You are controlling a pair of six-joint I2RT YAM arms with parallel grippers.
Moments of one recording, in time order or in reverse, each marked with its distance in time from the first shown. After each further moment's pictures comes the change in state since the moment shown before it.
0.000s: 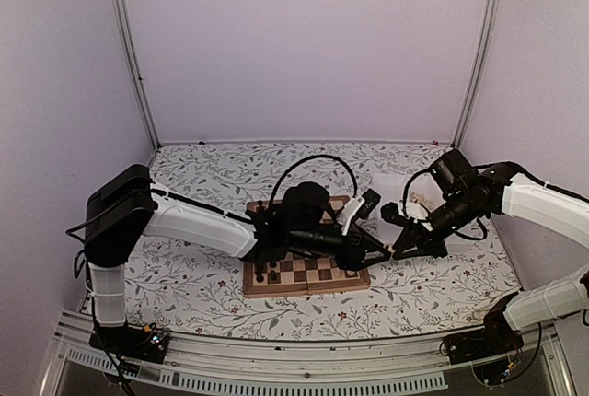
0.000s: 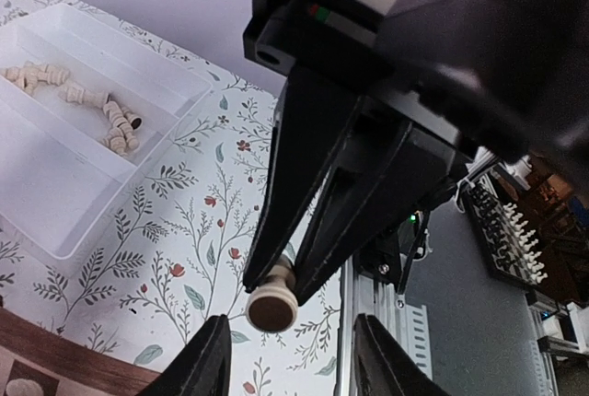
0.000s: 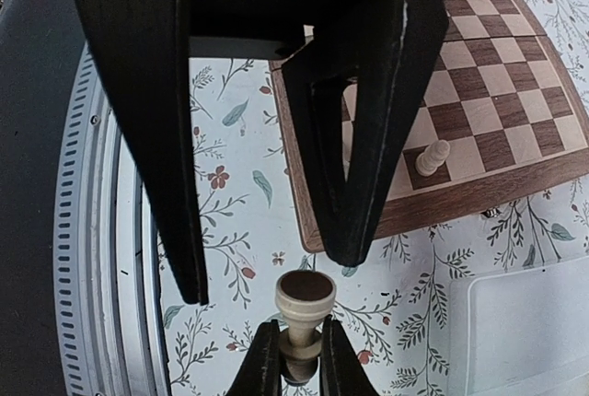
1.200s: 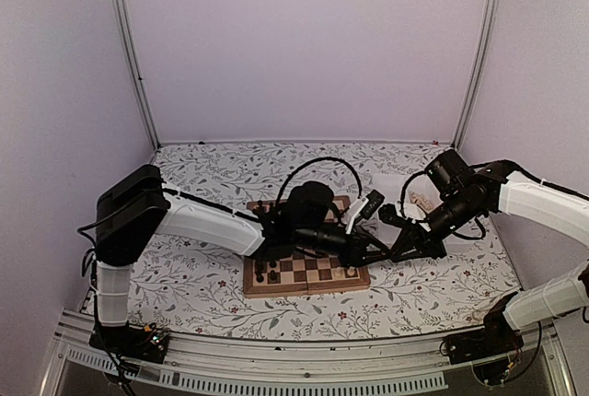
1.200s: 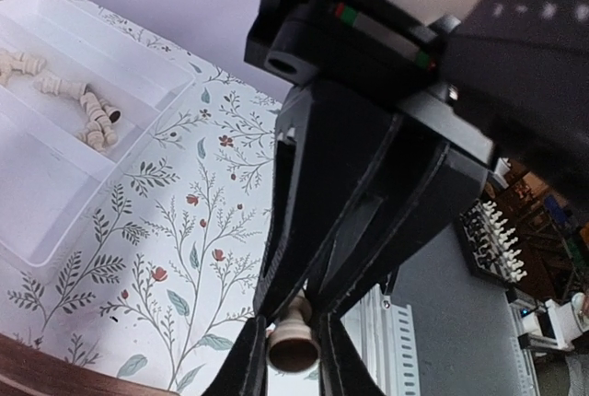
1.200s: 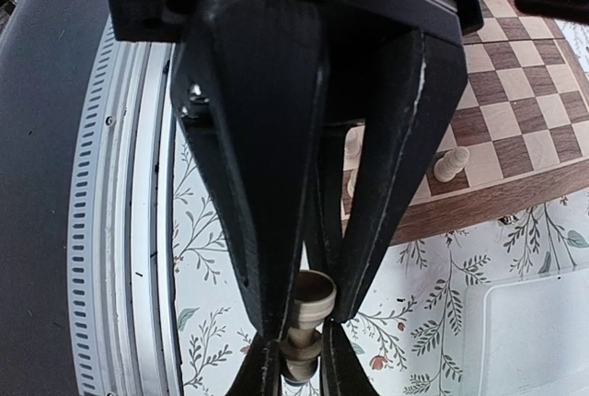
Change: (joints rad) left arm 0.016 0.064 0.055 0.015 0.078 -0.044; right arm 0.013 0.026 0.021 -0.027 -0.026 0.000
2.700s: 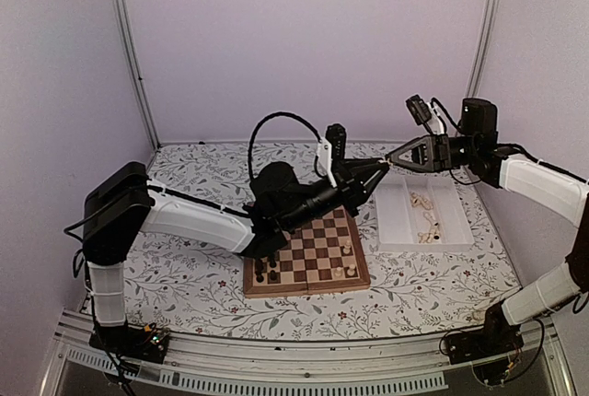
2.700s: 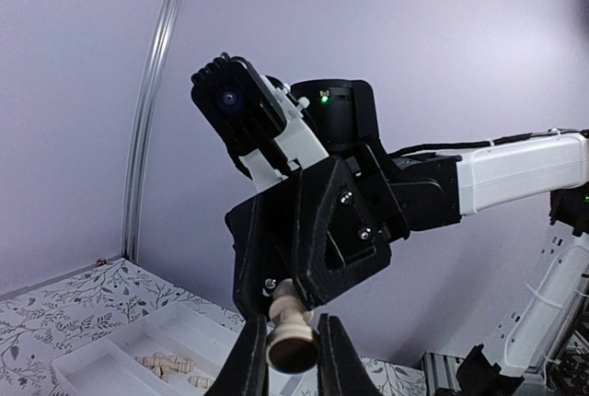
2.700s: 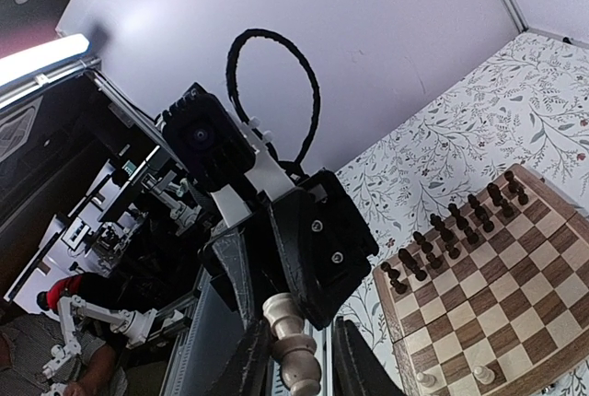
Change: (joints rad) left arm -0.001 -0.074 -0.045 0.599 -0.453 0.192; right arm -0.291 0.121 0.096 0.971 -0.771 1.250
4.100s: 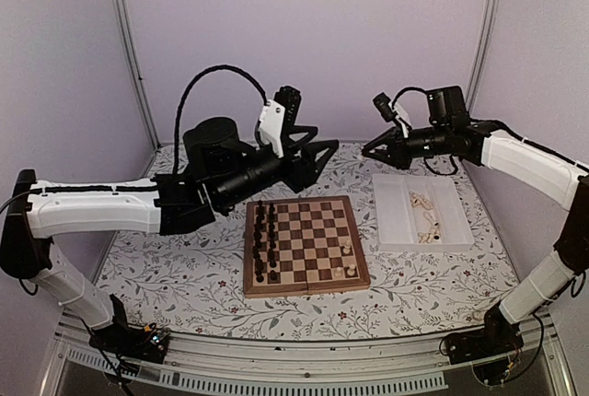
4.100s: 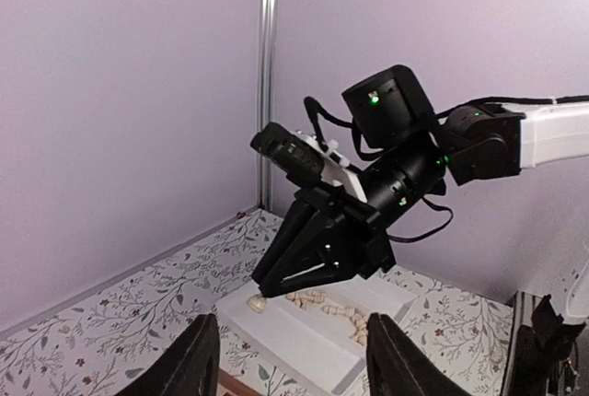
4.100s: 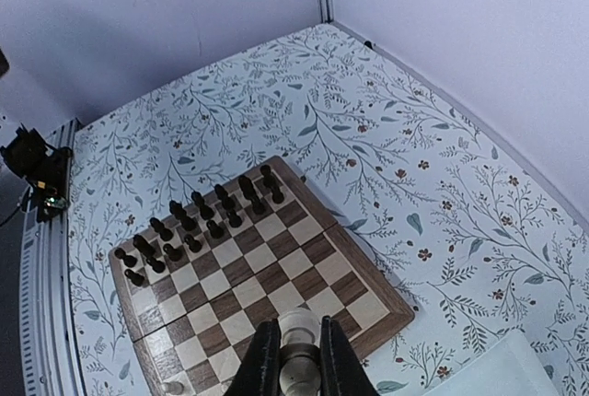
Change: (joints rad) left arm 0.013 -0.495 -0.127 -0.622 -0.256 0.209; right arm 0.143 0.120 0.262 -0.413 0.713 -0.656
